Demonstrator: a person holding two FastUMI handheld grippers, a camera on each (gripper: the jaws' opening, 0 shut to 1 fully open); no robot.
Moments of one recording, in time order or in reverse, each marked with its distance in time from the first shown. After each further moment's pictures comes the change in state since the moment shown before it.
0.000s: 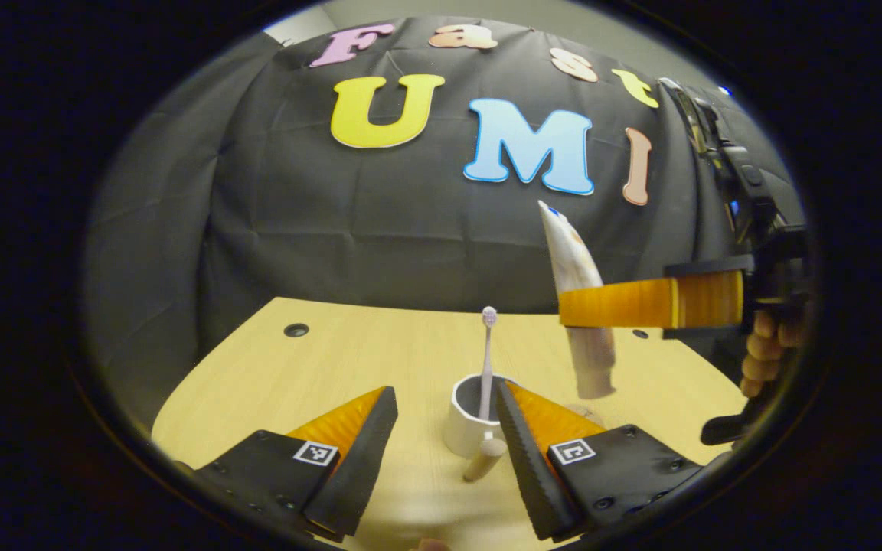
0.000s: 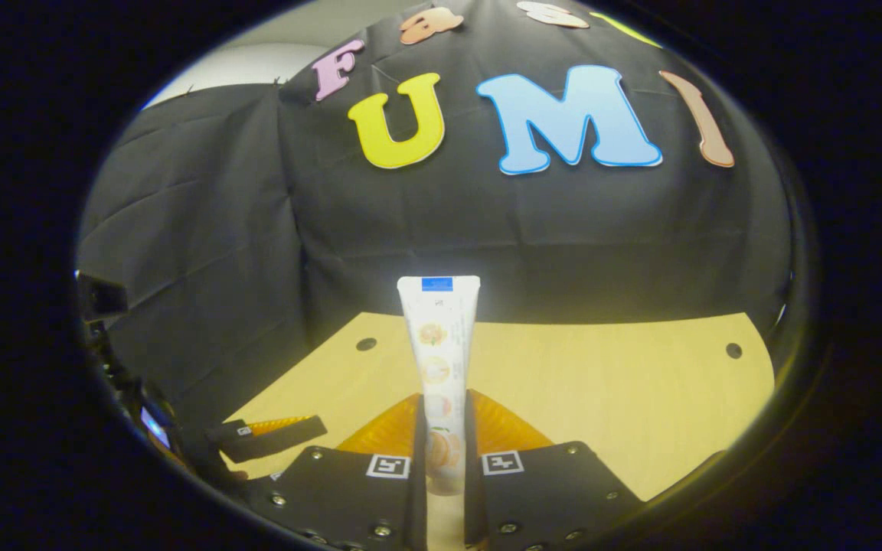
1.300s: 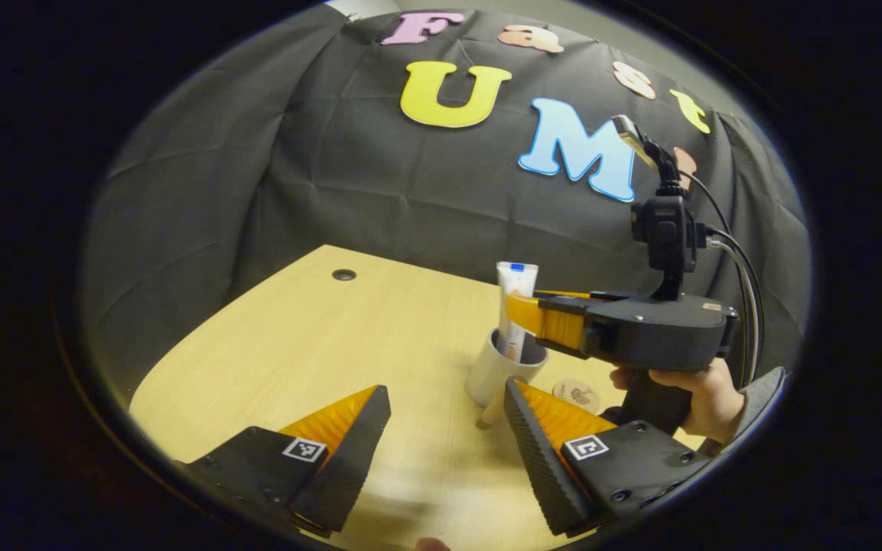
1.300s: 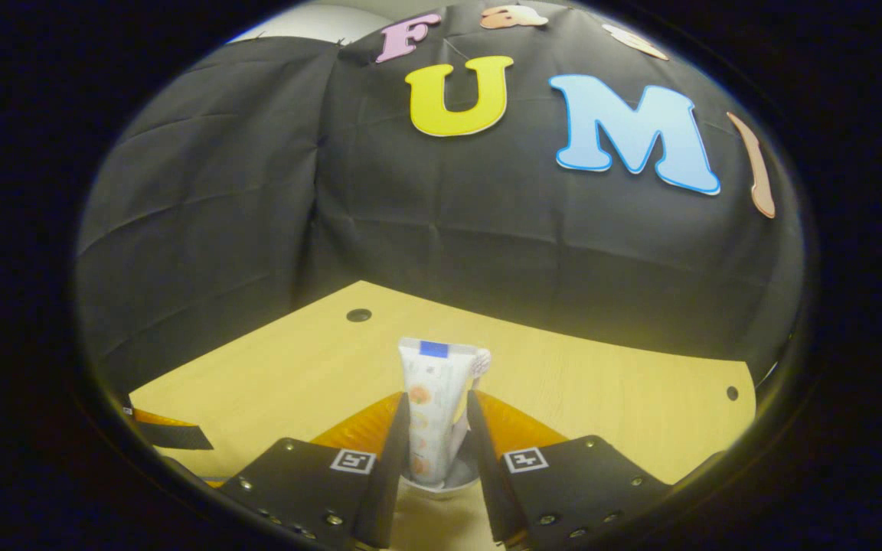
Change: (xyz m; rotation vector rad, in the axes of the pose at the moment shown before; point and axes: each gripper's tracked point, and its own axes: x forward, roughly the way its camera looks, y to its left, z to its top) left arm -0.059 0.036 -0.040 -0.174 0.071 0.102; right arm 0.061 0.020 -0.049 -0.249 0.031 -0.036
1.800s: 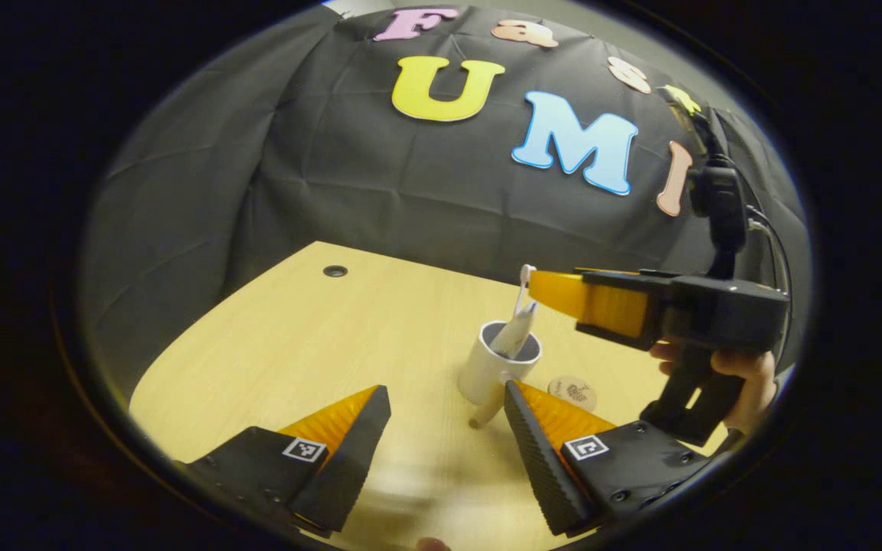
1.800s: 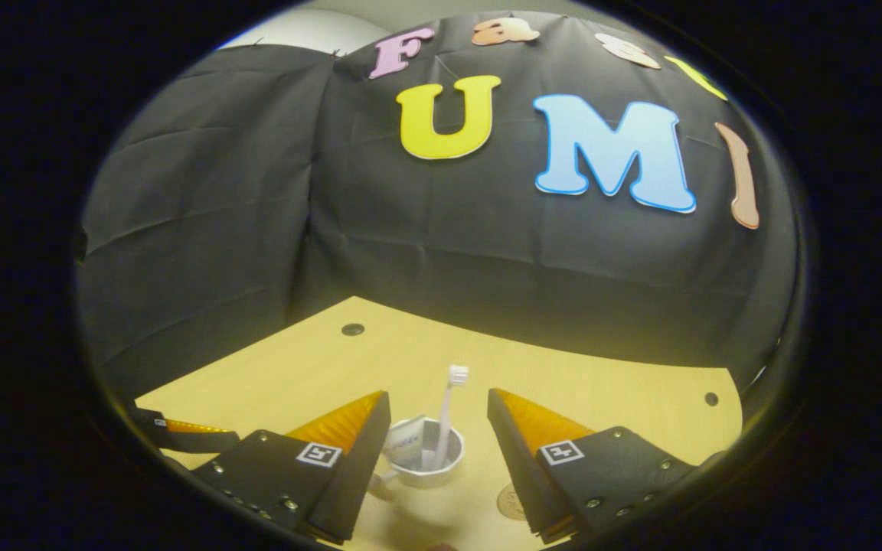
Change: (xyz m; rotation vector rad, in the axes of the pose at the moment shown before) left arm 0.007 -0.010 -0.007 0.021 0.024 -0.026; right arm -0.051 -0.019 0.024 0.020 -0.045 -0.050
